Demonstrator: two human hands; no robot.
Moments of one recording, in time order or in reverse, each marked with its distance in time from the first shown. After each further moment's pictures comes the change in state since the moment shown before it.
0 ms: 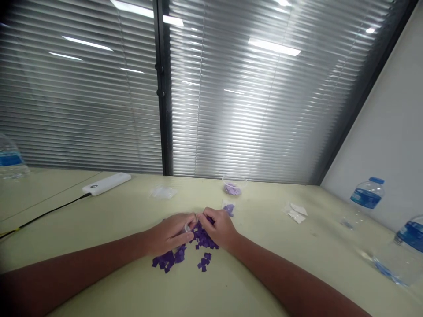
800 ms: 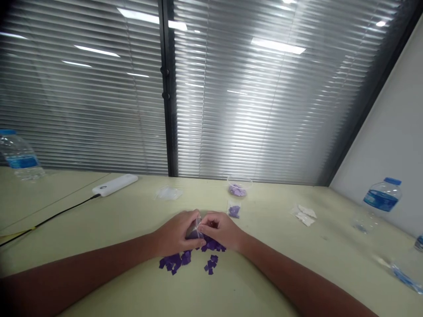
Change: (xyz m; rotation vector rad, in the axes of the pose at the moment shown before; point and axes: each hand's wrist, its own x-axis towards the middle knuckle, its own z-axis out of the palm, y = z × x) left_hand 0.002 0.005 0.005 0.162 0.061 -0.198; right_hand 0.005 -0.008 -0.005 0.350 -0.307 0.204
